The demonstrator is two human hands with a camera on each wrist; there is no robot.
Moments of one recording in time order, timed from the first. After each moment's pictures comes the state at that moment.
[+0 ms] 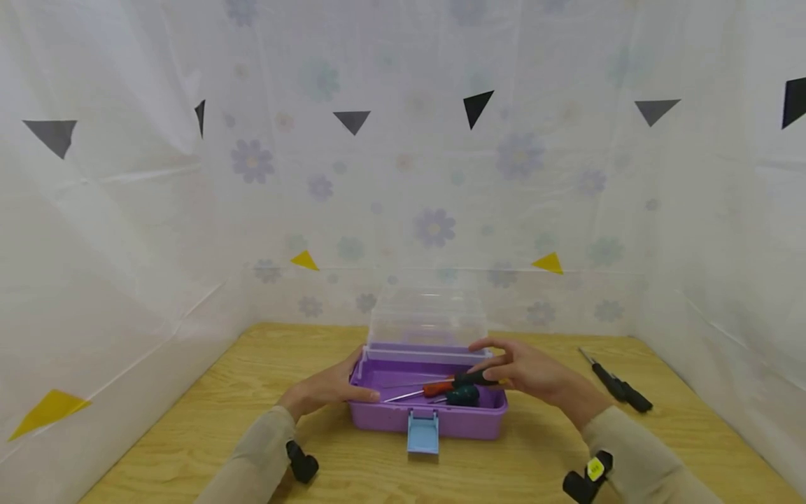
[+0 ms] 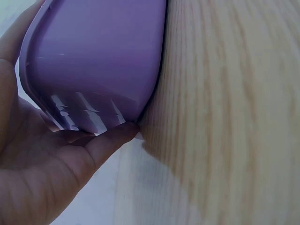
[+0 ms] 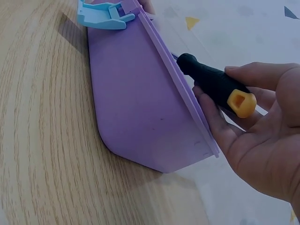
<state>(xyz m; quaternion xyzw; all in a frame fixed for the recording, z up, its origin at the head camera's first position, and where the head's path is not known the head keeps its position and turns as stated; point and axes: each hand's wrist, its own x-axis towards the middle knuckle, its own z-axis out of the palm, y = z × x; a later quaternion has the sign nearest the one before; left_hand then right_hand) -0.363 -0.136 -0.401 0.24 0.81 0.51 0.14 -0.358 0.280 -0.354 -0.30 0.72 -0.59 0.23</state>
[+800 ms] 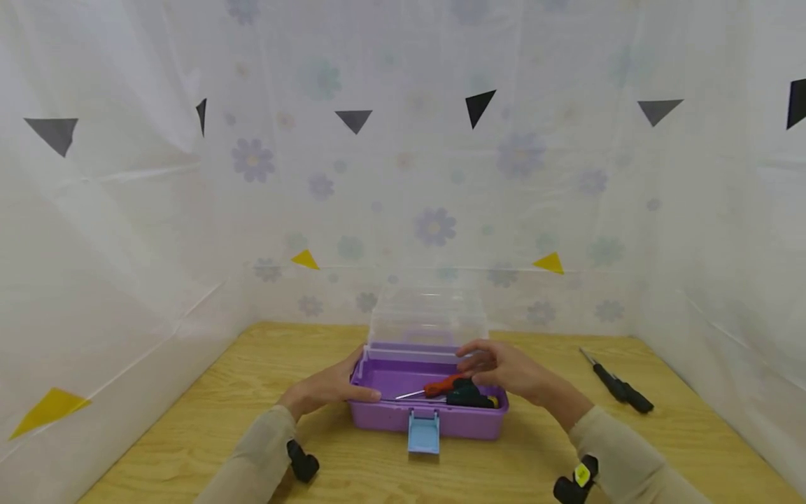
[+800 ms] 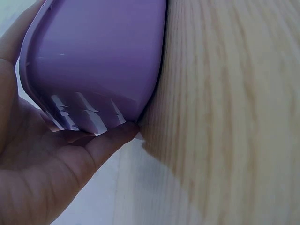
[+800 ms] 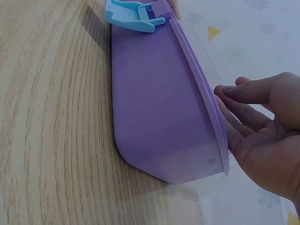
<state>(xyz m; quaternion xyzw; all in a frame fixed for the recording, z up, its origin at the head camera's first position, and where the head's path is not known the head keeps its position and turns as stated) -0.363 -0.132 -0.402 0.25 0.80 0.52 0.14 -0.352 0.253 -0.355 -0.31 0.78 -0.51 0.15</state>
